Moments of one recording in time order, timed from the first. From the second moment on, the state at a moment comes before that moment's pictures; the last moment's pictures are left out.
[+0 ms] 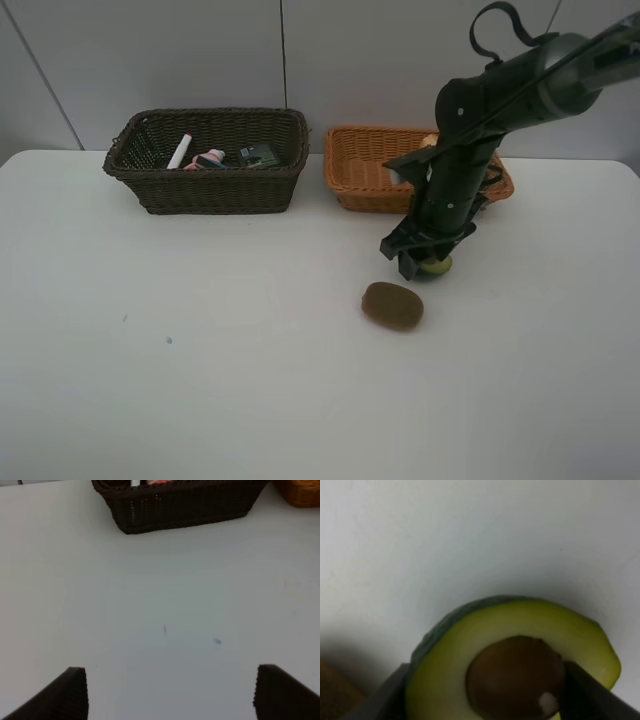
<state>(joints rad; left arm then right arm) -0.11 0.00 -0.51 -0.07 1.06 0.05 0.43 2.04 -1.29 -0.08 0.86 -0.11</state>
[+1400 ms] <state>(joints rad) -0.11 0.00 -0.51 -0.07 1.06 0.05 0.43 2.15 -1.87 -0.19 1.01 -0.09</state>
